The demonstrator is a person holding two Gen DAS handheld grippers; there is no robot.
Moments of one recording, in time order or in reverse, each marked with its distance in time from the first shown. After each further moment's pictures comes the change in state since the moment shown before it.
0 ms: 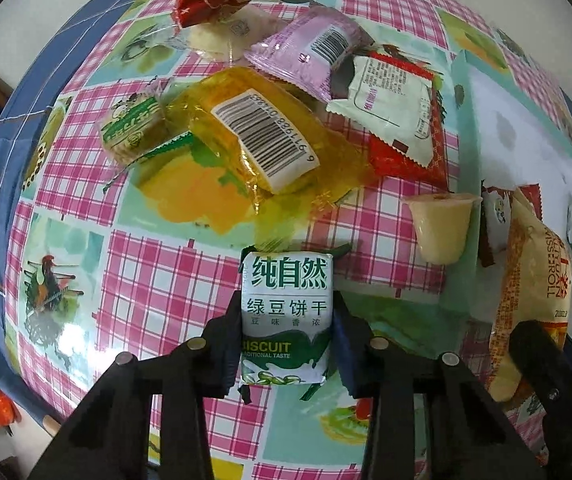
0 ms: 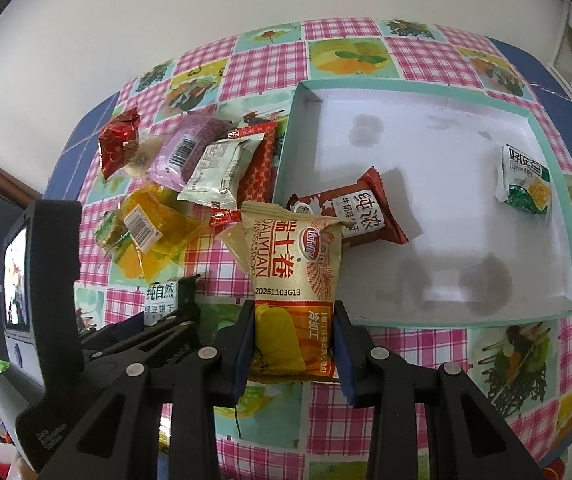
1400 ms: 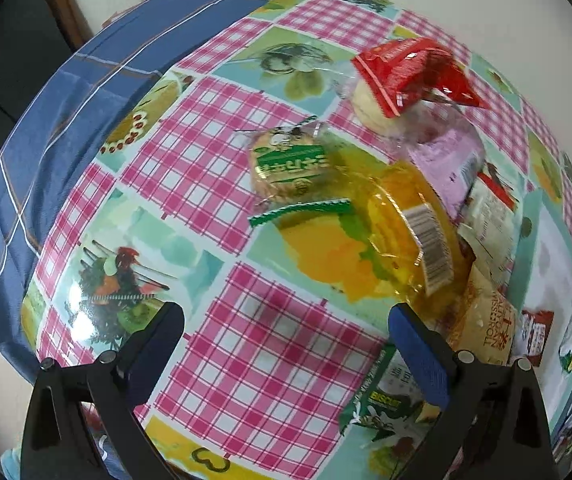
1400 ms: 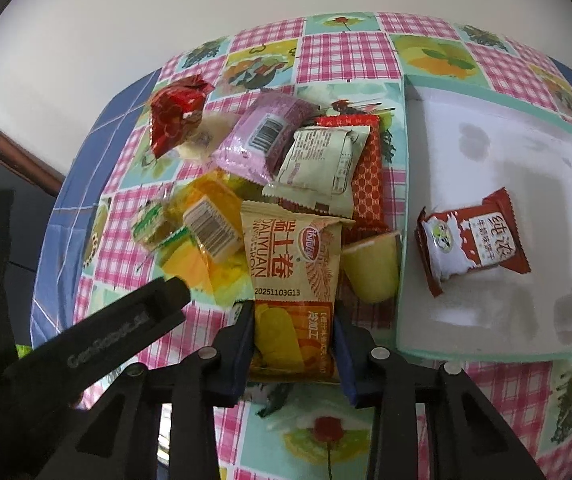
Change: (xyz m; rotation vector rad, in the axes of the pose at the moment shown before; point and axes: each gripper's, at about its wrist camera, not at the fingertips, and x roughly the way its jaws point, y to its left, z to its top) left arm -0.020 0.136 0.019 -0.307 -0.089 0.020; right arm 0.039 0.068 0.005 -0.081 0.011 0.089
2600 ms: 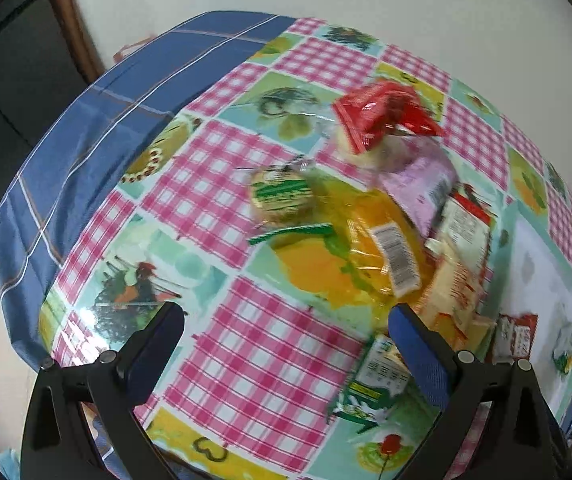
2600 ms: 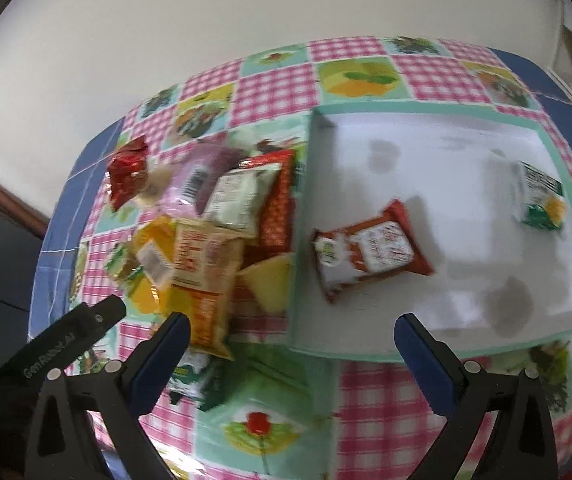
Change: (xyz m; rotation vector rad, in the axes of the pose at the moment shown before) left arm -0.038 -0.002 -0.011 -0.010 -0.125 0.021; right arm -0.031 -0.047 0.004 0.098 -0.100 -0.040
